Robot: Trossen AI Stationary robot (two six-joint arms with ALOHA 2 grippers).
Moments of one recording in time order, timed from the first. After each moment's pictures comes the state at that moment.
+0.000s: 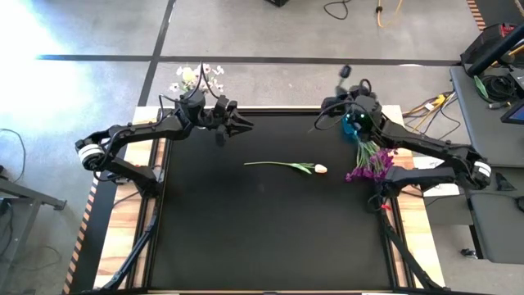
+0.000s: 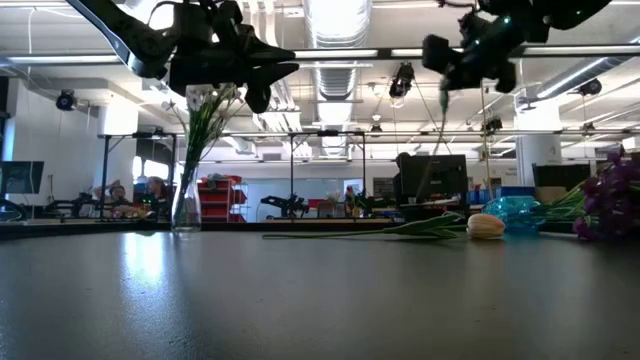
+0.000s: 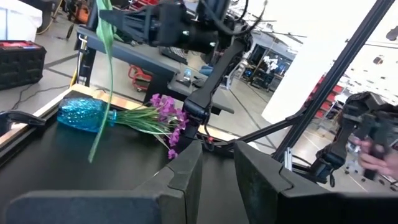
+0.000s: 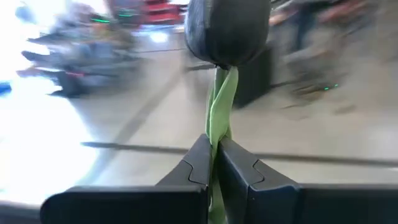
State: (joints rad) left arm 0.63 1.40 0.79 0.60 0.80 -0.38; right arm -0.55 1.06 0.76 0.10 0.68 0.32
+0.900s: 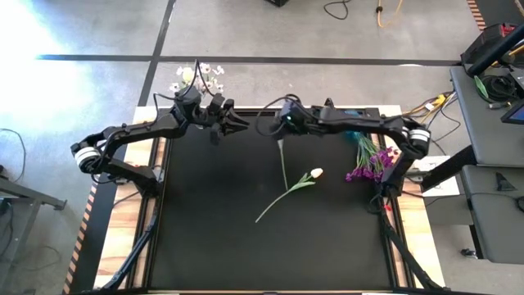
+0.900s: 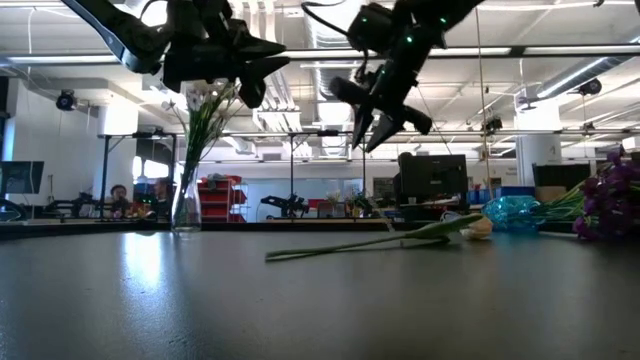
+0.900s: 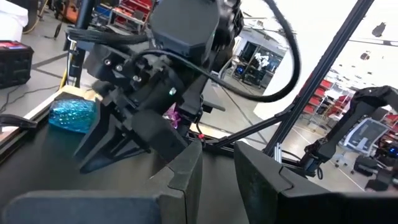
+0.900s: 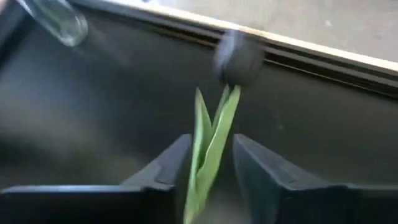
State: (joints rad) left arm 0.67 1.35 0.79 0.56 0.88 -0.37; right arm -0.38 1.73 1.38 -0.58 0.27 0.70
